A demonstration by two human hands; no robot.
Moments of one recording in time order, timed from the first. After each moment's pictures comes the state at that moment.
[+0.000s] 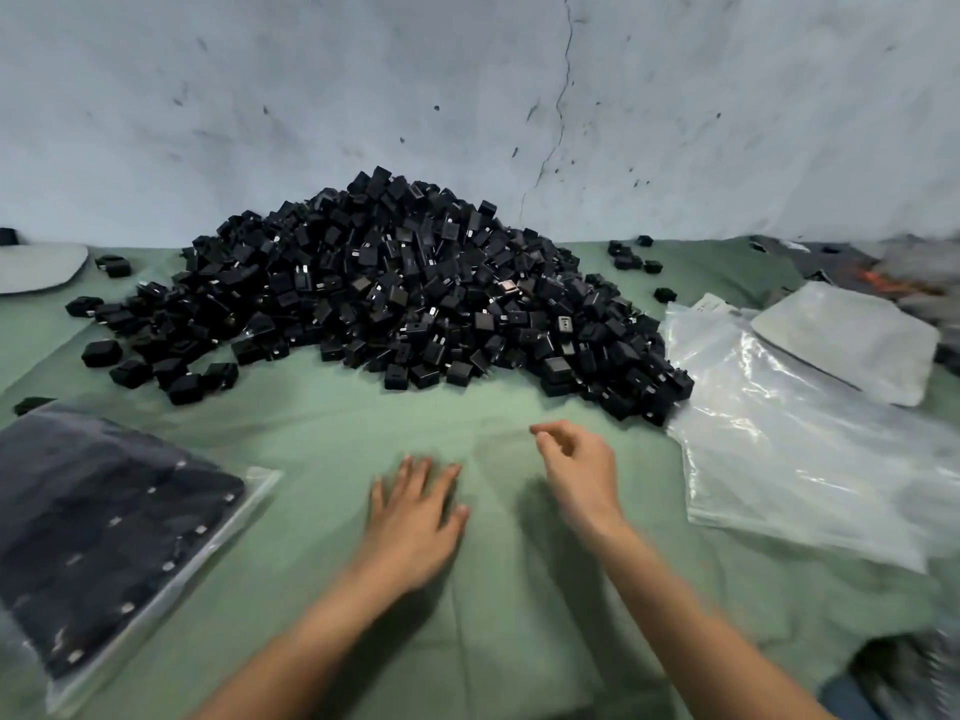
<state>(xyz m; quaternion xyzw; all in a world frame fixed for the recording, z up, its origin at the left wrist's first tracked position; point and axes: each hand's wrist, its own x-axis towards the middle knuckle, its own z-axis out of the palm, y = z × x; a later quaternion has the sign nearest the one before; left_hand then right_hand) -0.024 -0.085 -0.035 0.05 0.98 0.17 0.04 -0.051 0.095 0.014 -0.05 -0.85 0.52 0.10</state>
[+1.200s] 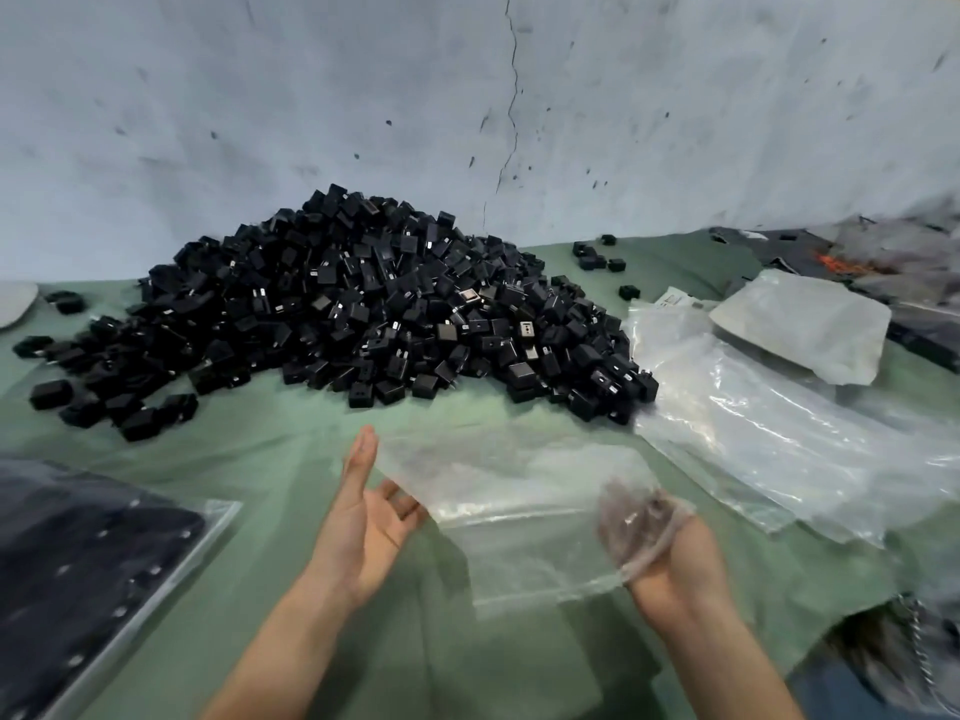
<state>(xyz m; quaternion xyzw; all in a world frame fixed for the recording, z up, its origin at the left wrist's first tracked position) -0.022 -0.075 0.005 -0.07 0.37 0.92 0.08 0.030 0.169 0.038 -0.25 -0.31 0.92 0.02</state>
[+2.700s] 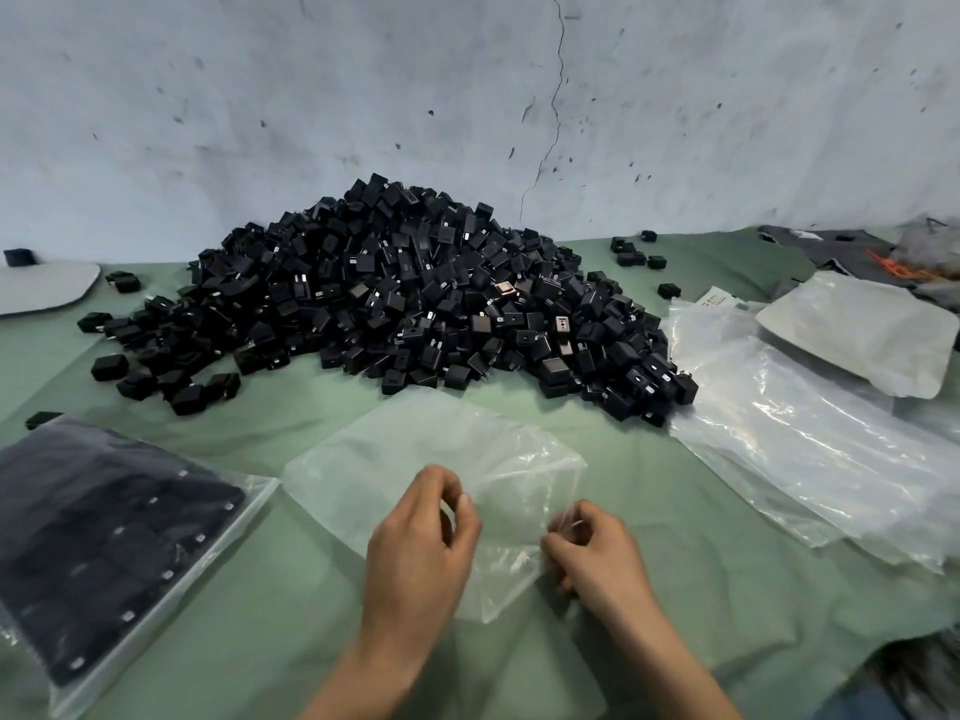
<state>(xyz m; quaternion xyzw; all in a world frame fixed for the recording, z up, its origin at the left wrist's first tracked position) 0.032 -0.046 0.009 0.07 0.87 0.40 -0.29 0.006 0.121 -0.020 -0.11 -0.83 0.54 0.00</state>
